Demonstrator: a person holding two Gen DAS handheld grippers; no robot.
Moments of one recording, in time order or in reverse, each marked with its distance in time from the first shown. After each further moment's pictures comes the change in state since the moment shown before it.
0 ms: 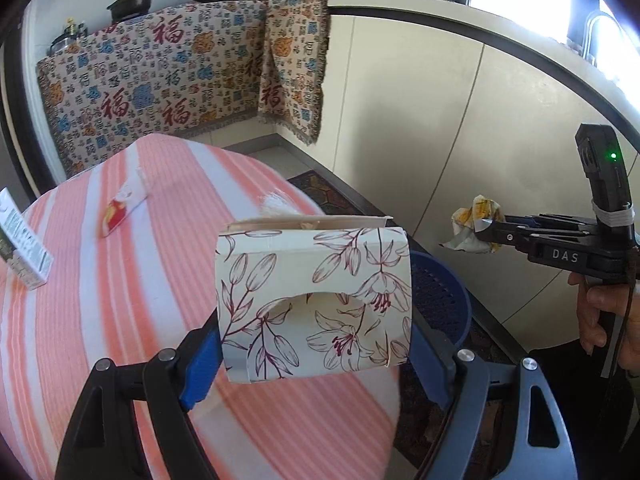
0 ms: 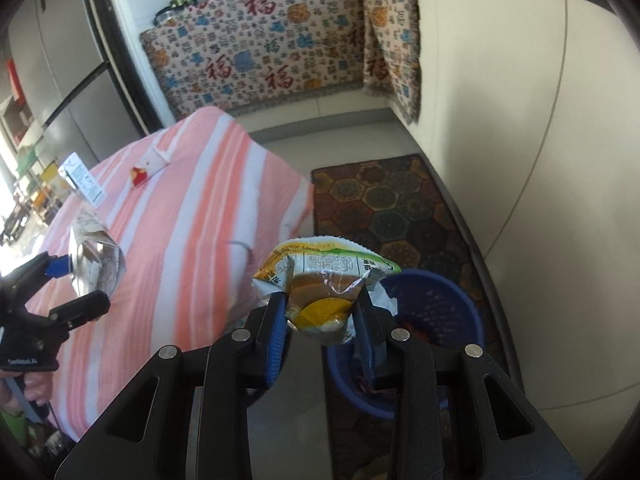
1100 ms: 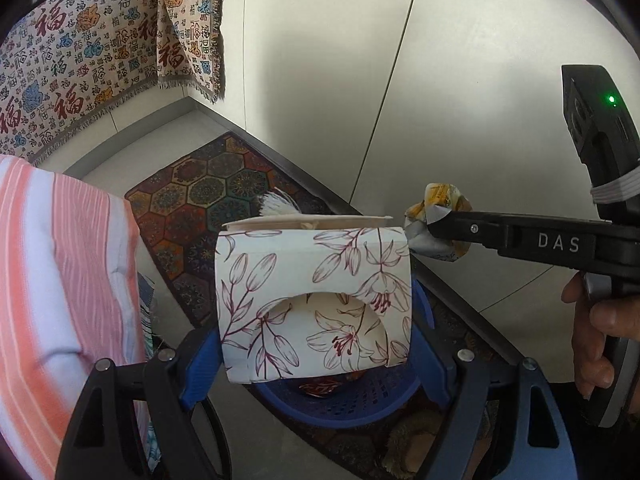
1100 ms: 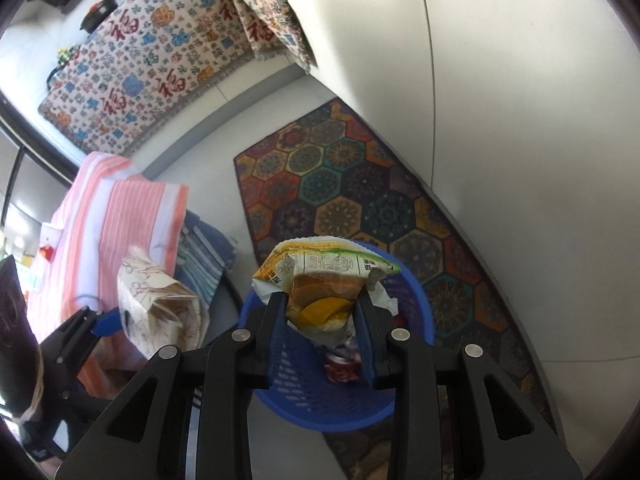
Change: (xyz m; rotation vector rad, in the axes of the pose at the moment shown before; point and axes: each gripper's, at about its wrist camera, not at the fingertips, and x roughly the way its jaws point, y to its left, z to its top) left arm 0.200 -0.125 0.045 0.110 0.184 -0.130; right arm 0.072 -0.148 -0.010 0.345 0.126 -0.022
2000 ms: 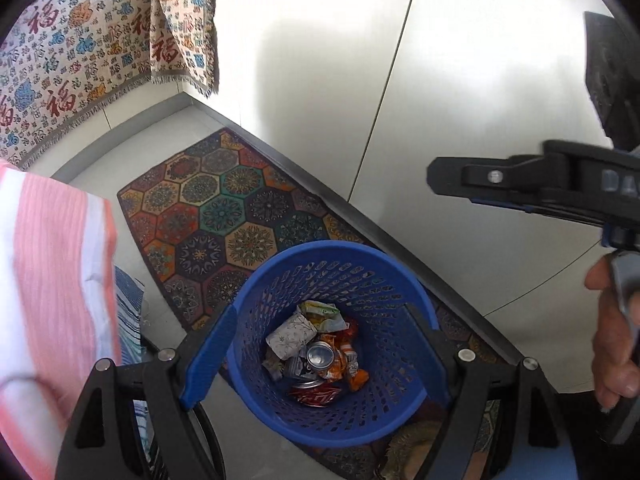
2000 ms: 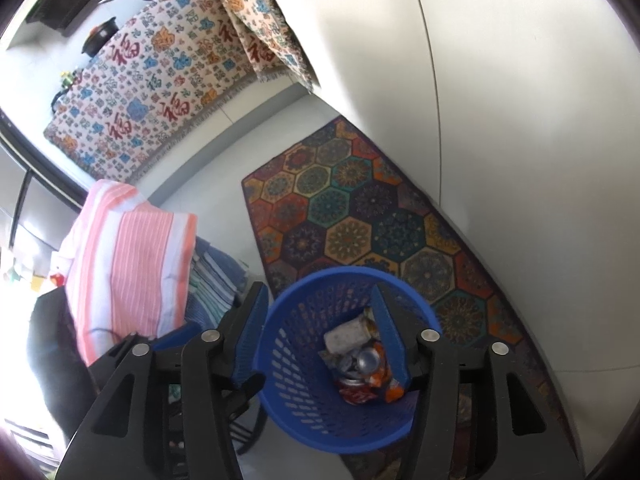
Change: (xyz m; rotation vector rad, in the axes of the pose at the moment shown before) left arm 0.019 0.001 0.003 -0.001 -0.001 0.001; right arm -0.008 0.010 0.013 0.019 -0.096 0.019
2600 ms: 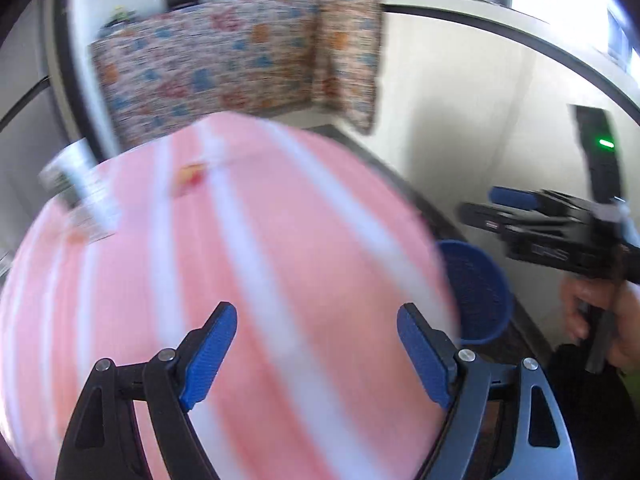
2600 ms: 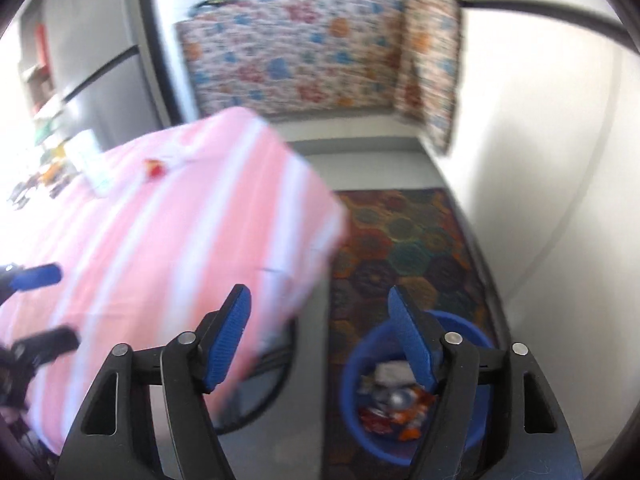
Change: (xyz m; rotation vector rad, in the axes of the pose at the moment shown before) left arm -0.253 0.129 -0.148 -0.250 -0.164 0.359; right arm -0.023 0.235 -0.088 -0.568 -0.114 0.143
